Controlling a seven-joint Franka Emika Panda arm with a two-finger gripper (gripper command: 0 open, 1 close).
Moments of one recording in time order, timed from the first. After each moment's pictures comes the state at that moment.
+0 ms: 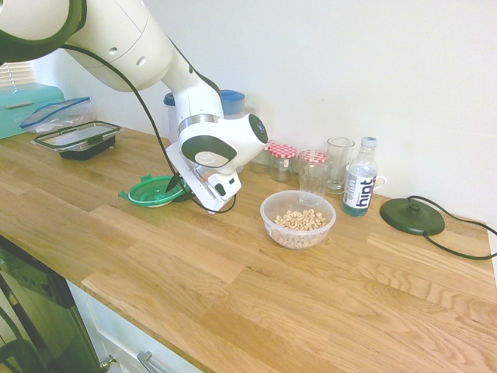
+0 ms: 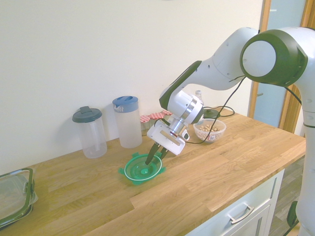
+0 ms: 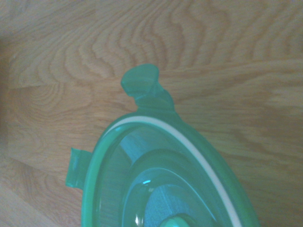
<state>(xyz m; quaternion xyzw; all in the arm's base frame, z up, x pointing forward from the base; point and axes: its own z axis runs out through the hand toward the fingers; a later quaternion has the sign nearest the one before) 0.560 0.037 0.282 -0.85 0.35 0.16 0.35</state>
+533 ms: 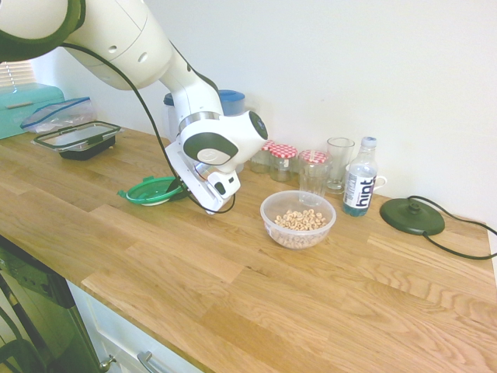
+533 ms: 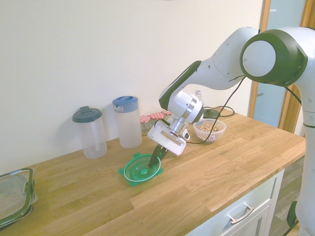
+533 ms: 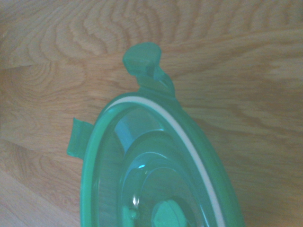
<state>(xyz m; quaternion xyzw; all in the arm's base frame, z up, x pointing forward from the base) 0.560 0.038 0.299 -0.87 0.34 0.19 0.31</state>
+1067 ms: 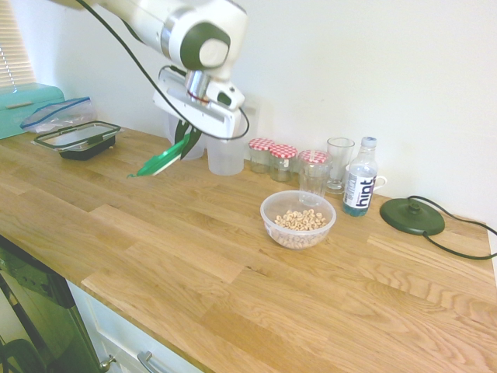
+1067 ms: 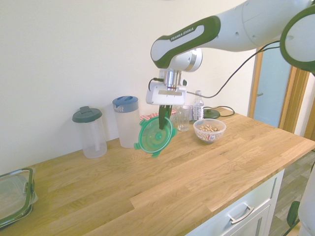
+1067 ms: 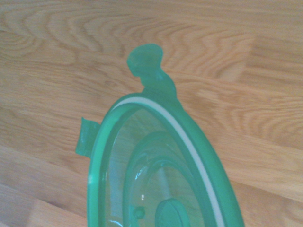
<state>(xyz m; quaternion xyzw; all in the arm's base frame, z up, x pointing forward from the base) 0.554 0.035 0.507 -0.95 0.29 0.06 0.09</state>
